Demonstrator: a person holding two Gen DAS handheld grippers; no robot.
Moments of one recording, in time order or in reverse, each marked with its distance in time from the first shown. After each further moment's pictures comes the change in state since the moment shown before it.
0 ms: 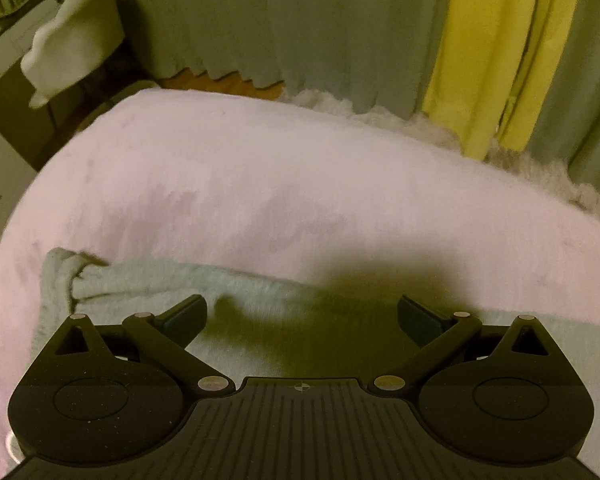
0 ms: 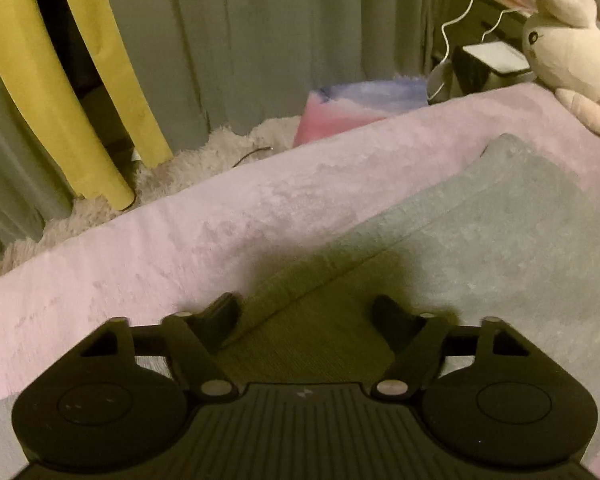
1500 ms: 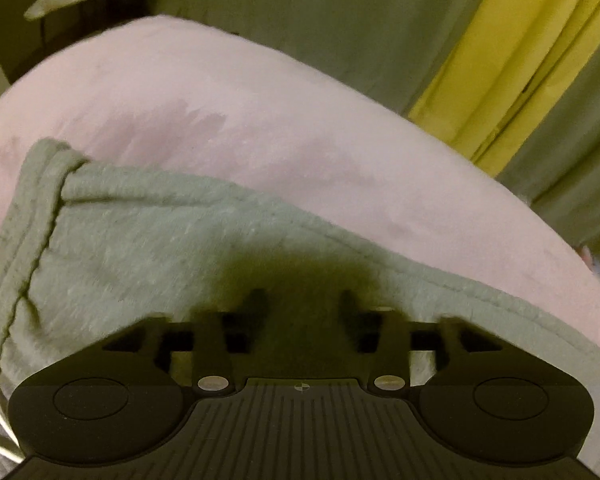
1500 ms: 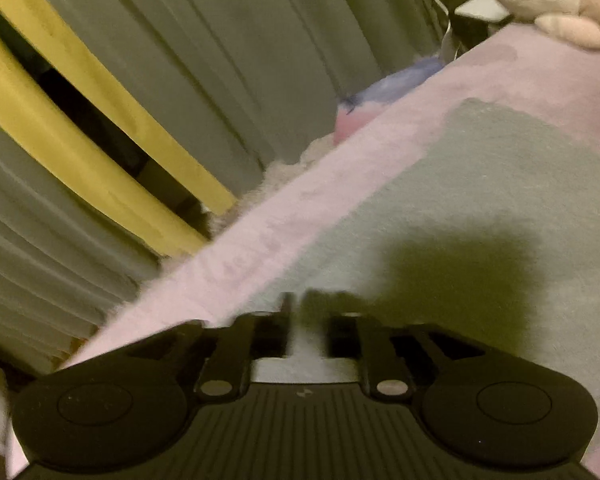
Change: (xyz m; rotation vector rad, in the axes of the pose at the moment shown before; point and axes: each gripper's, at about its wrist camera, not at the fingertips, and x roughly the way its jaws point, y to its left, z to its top) left arm 0.016 0.059 -0.036 -0.181 0.045 -0.159; right arm -0.025 -0.085 0.000 0.278 -0.018 0.343
